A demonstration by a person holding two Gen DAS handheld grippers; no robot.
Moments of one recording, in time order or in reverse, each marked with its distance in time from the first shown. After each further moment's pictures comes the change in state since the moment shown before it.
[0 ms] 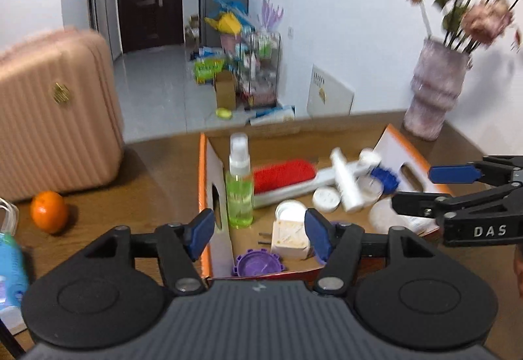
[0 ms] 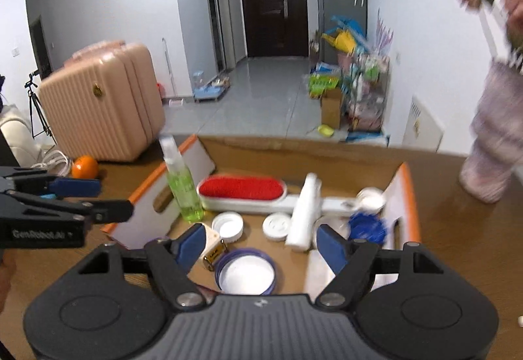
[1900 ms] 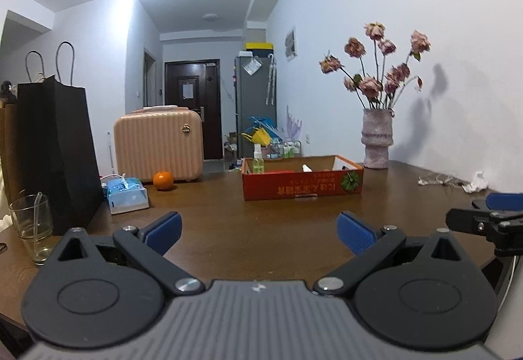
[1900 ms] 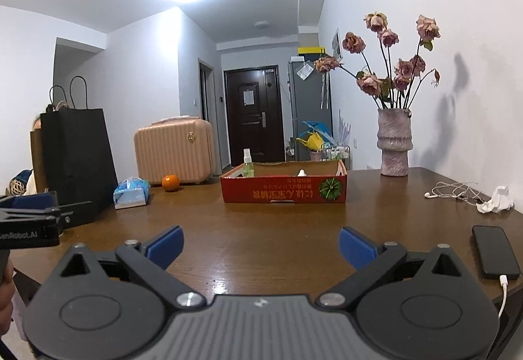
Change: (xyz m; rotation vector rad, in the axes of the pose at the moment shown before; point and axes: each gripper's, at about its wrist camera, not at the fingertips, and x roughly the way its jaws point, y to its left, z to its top) left arm -0.347 -0.083 -0.352 0.012 -0.475 0.144; right arm -0.341 0.137 -0.361 0.048 -0.454 -0.082
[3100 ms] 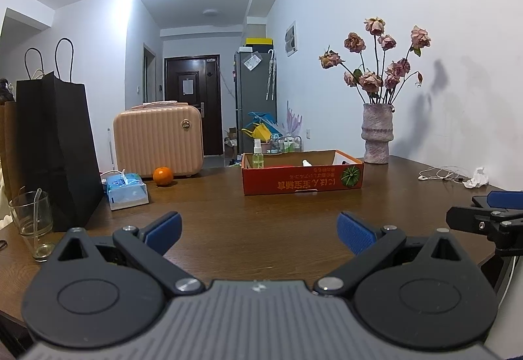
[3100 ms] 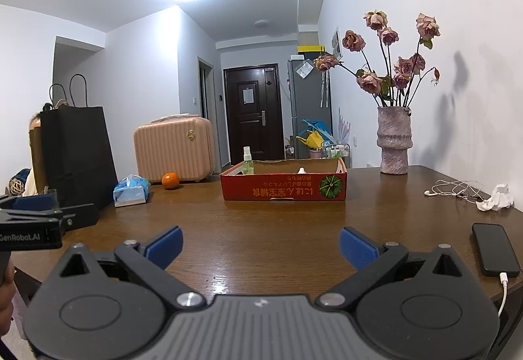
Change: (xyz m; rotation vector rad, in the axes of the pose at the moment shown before) left arm 0.002 -0.003 -0.001 -0.006 0.011 0.003; right arm -0.001 0.000 -0.001 0.001 0.004 -0.001
